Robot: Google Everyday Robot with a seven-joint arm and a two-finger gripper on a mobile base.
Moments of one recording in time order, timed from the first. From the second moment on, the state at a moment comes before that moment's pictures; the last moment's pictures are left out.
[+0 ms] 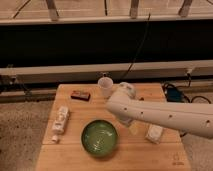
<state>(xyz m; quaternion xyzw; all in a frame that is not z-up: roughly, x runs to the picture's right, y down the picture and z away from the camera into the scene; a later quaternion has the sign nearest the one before) 0.102 0.171 0.731 -0.29 -0.02 -0.34 0.89</state>
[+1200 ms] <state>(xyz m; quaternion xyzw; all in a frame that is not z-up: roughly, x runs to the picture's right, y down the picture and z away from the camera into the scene) 0.063 0.218 0.780 -0.31 -0.07 -0.41 0.85</state>
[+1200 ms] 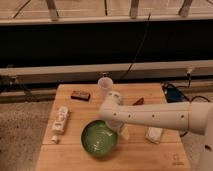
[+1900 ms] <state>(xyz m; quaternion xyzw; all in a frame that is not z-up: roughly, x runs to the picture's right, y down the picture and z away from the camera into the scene) 0.059 0.219 0.790 -0.31 -0.08 -0.42 0.85</state>
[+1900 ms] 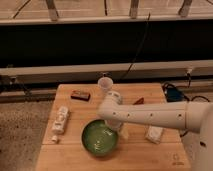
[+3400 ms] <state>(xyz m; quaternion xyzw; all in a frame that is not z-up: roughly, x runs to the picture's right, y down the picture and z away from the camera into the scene) 0.056 0.218 0.818 -0.32 -0.08 -0.43 0.84</state>
